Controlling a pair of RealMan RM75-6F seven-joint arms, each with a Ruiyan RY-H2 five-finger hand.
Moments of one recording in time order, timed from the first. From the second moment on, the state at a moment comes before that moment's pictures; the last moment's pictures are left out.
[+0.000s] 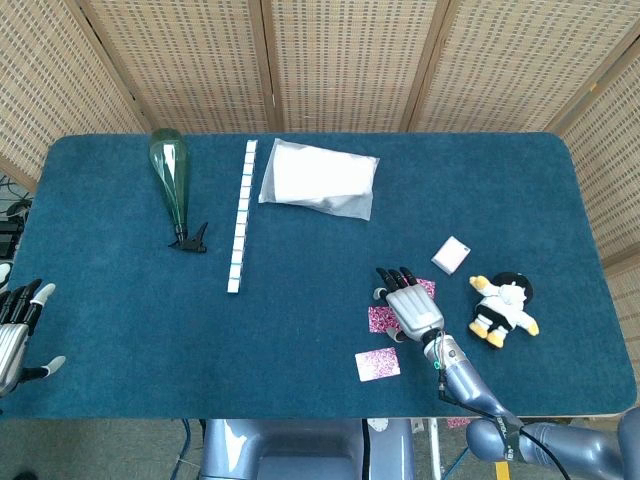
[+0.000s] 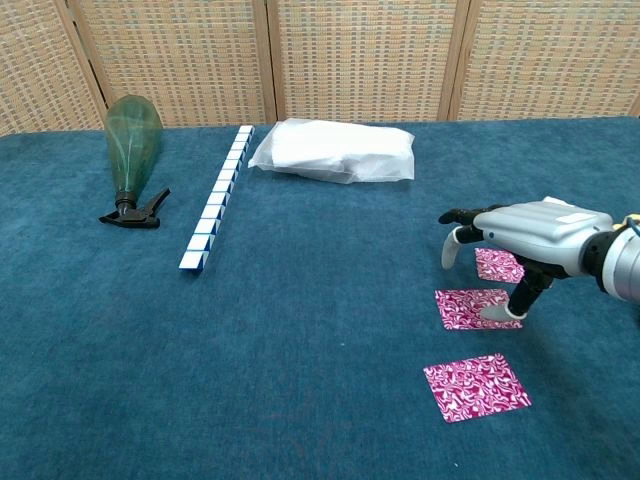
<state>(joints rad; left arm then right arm) -0.10 -1.05 -0.01 -1.70 1.39 1.38 0.14 0.67 -1.53 0.10 -1.53 -1.05 0.93 -0.50</state>
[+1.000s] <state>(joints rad) -0.10 -1.05 -0.02 -1.70 1.39 1.38 0.15 0.68 -1.58 0.07 -1.45 -1.04 0.91 -0.49</state>
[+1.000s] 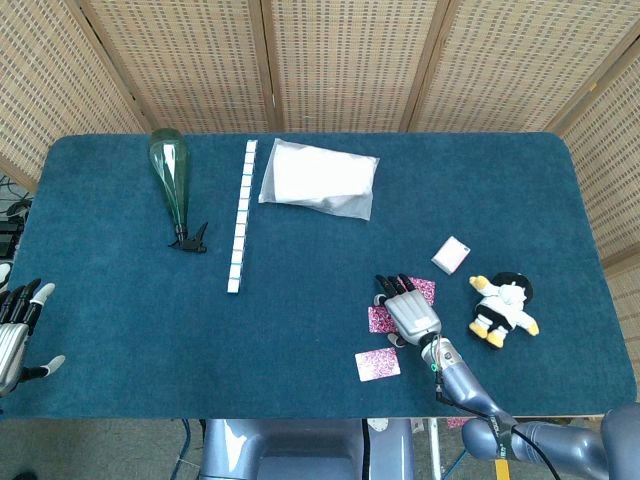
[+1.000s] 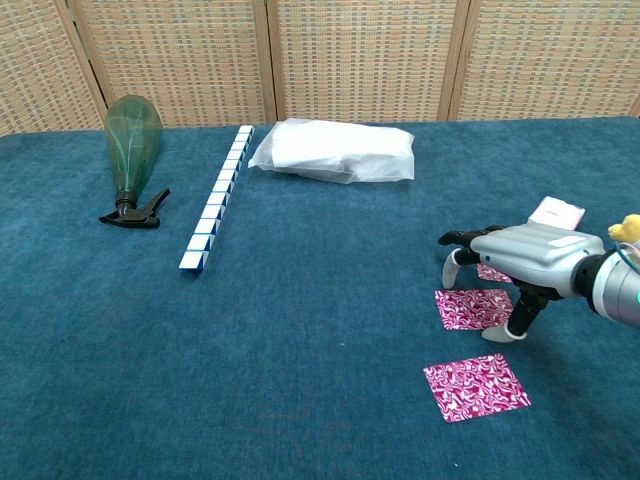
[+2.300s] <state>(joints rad) -0.10 -1.05 -0.02 -1.70 1.38 1.38 0.16 0.66 -1.59 0.07 -1.42 -1.07 0.89 -0.37</state>
